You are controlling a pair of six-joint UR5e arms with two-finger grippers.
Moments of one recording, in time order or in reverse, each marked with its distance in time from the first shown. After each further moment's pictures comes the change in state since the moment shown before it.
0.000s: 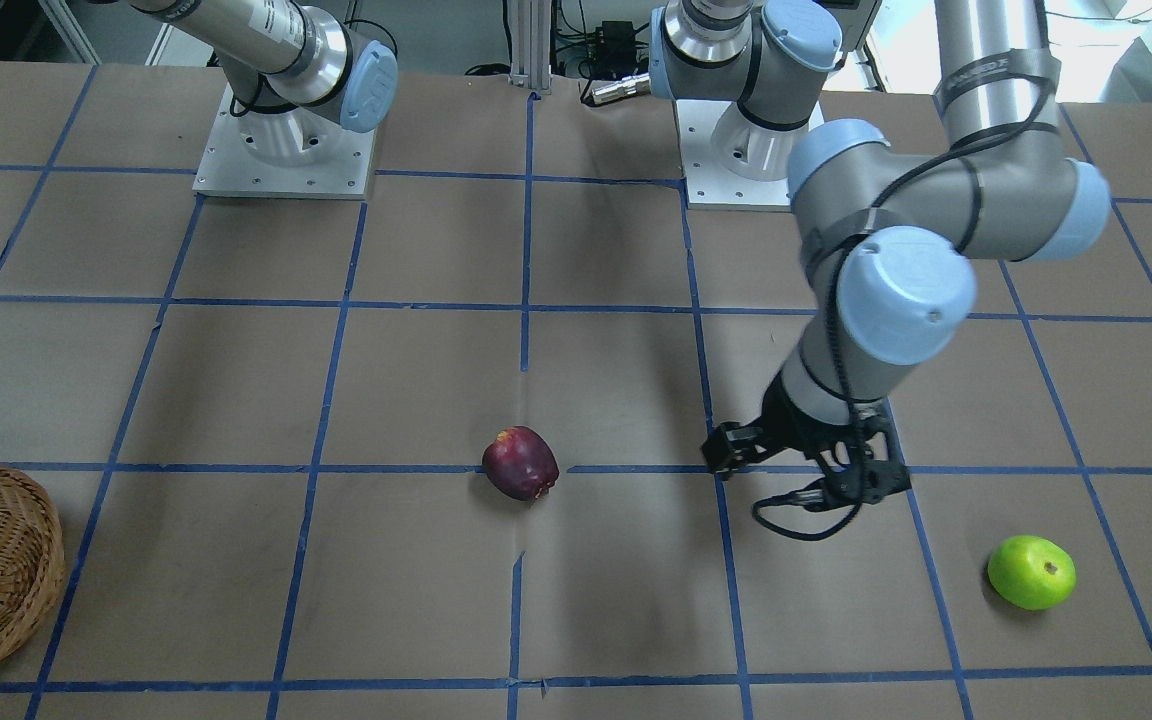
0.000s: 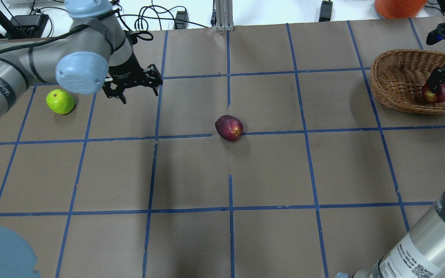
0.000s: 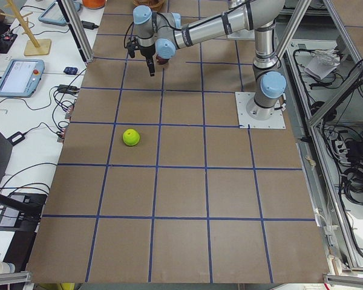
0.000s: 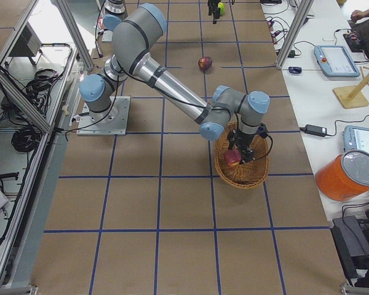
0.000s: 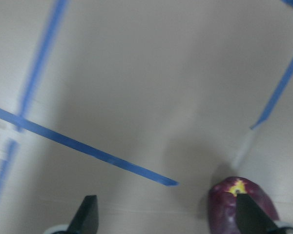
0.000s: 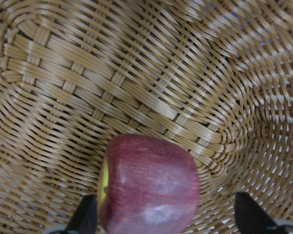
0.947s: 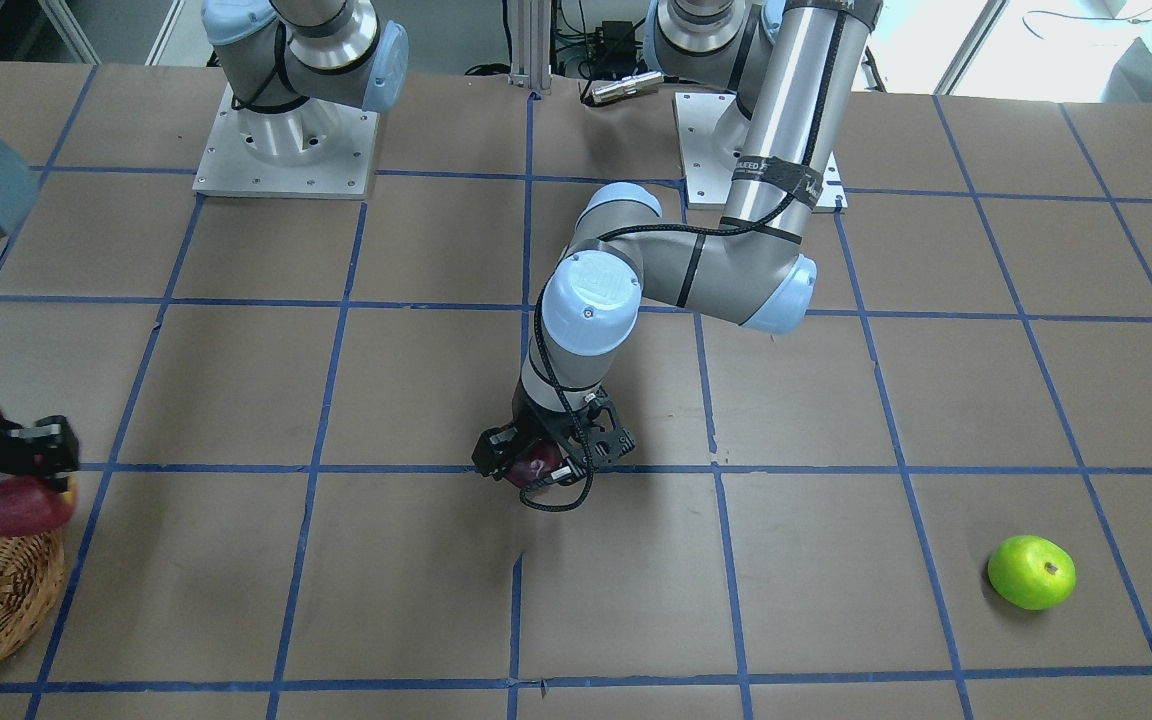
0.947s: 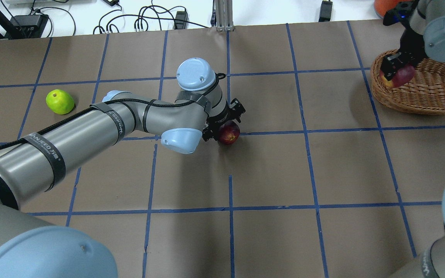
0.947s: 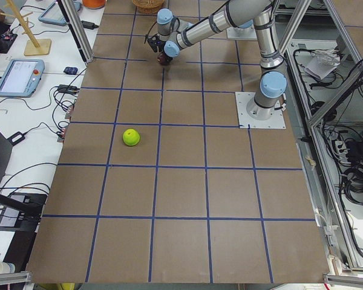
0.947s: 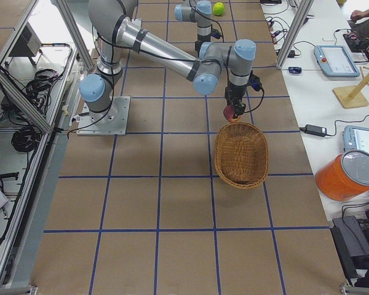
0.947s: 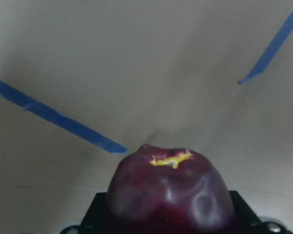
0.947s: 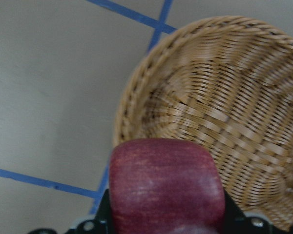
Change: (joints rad) left arm -0.402 -0.175 -0.160 0.471 -0.169 -0.824; right arm 0.155 -0.215 0.128 0.035 0.082 0.205
